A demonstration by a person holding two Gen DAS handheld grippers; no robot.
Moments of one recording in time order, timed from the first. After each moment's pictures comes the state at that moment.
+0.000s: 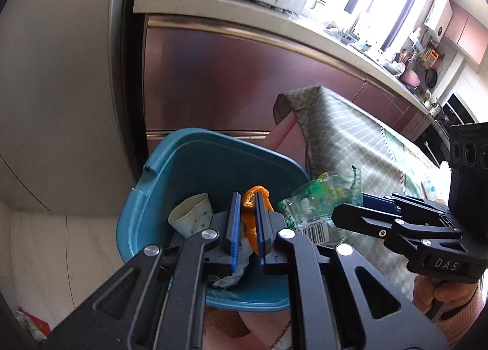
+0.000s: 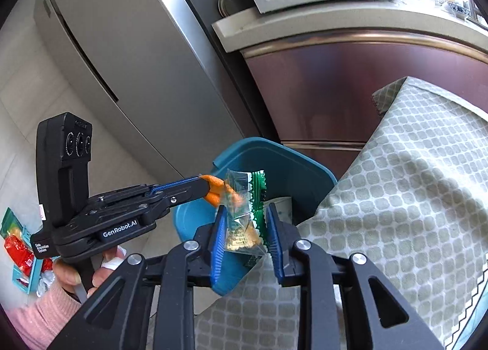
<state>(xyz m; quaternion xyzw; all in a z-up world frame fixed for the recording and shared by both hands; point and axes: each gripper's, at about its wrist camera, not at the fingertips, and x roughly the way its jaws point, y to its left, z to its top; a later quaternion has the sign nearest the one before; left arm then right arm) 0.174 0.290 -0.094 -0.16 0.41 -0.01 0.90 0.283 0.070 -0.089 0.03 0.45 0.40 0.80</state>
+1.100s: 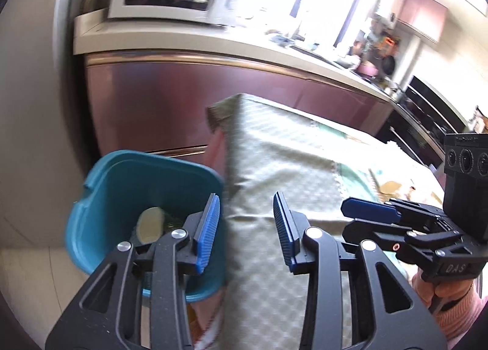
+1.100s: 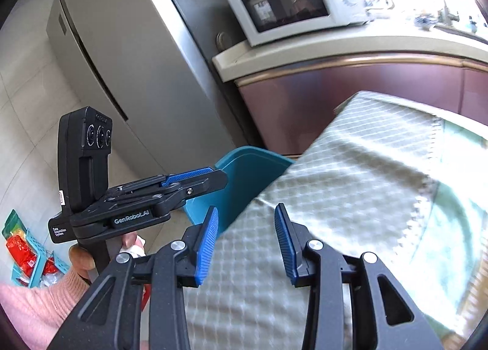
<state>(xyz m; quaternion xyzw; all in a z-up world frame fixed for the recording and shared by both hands) 0.153 0.197 -0.057 -0.12 0.35 -0.11 0.92 0.215 -0.046 -0.053 0.07 0.38 0.39 0.84</state>
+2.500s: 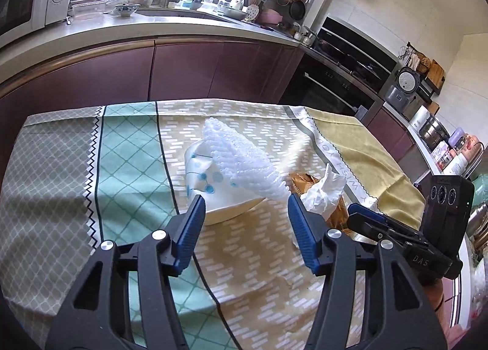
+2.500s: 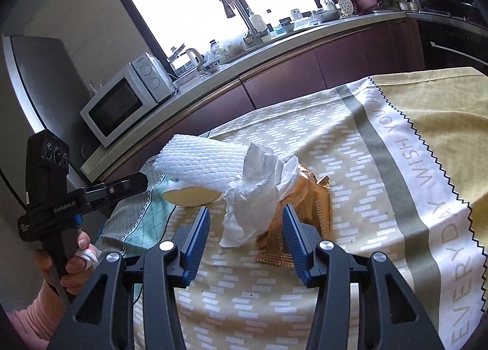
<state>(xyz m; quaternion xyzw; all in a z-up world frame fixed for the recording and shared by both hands) 0.230 -0.104 -0.037 -0.06 0.39 -0.32 0.86 0.165 -0.345 -0.086 0.21 0.32 0.09 0.92</state>
